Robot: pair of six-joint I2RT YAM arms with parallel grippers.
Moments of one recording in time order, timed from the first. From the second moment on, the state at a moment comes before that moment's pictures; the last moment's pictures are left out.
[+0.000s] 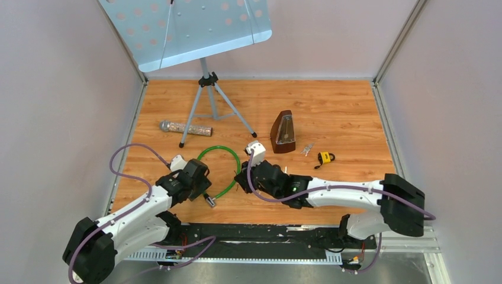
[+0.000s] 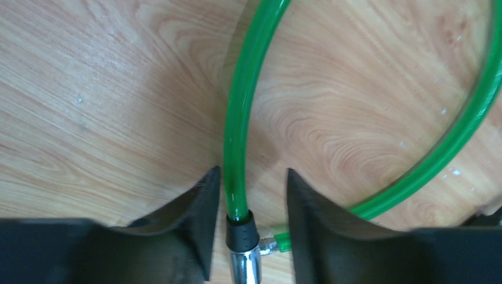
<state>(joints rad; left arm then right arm) -0.61 0.90 0.40 -0.59 -0.35 -1.23 1.24 1.36 0.78 0.15 0.30 0.56</state>
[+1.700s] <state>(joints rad) -0.61 0.48 1.29 -1.29 -0.44 -0.53 1.12 0.44 1.06 -0.71 0.84 0.64</state>
